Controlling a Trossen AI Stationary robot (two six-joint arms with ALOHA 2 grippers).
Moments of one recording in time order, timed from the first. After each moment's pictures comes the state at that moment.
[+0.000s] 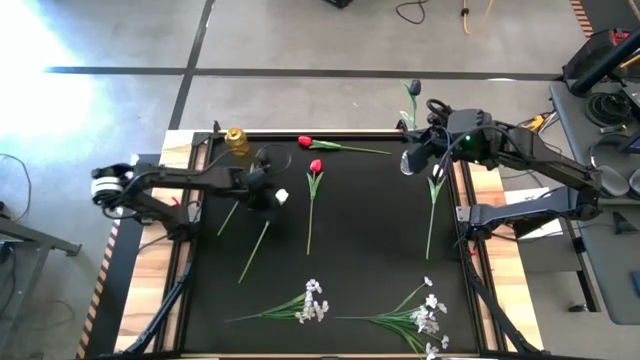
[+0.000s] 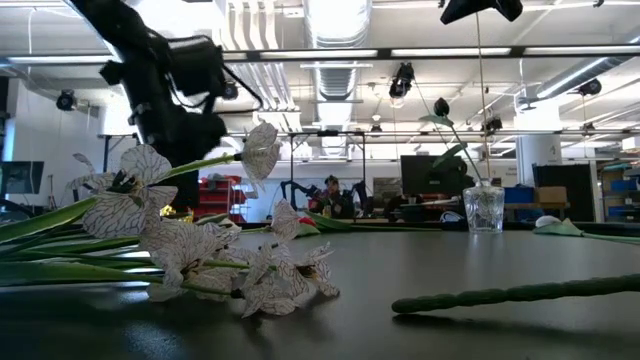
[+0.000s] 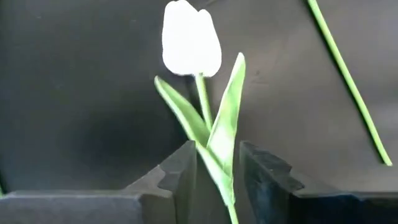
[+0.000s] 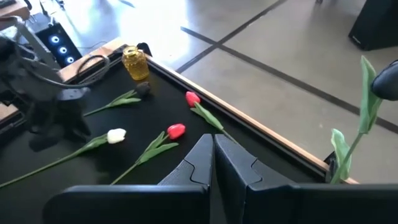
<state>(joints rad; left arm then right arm) 0.29 1.37 0.70 -0.51 0.04 -0.65 -0.28 1.06 1.38 -0.89 0.34 0.37</state>
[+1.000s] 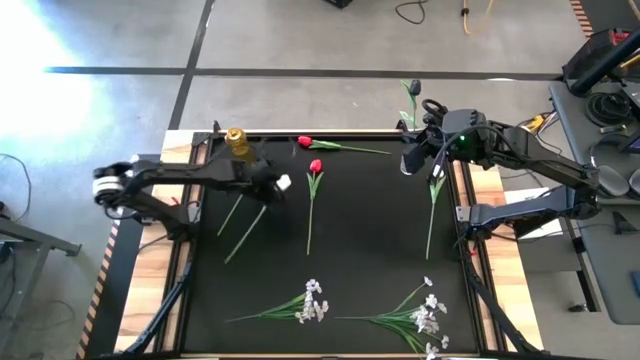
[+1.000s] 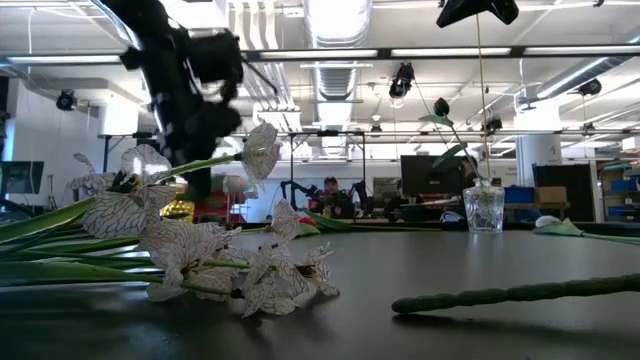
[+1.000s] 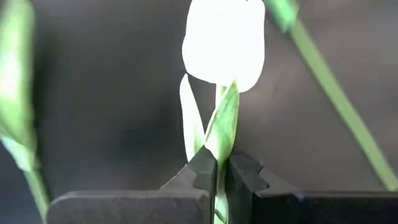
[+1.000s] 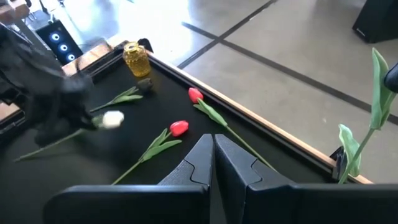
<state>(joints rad) 0.31 1.37 0.84 -0.61 -0.08 -0.60 -0.28 1.09 1.38 -0.88 0.33 0.39</state>
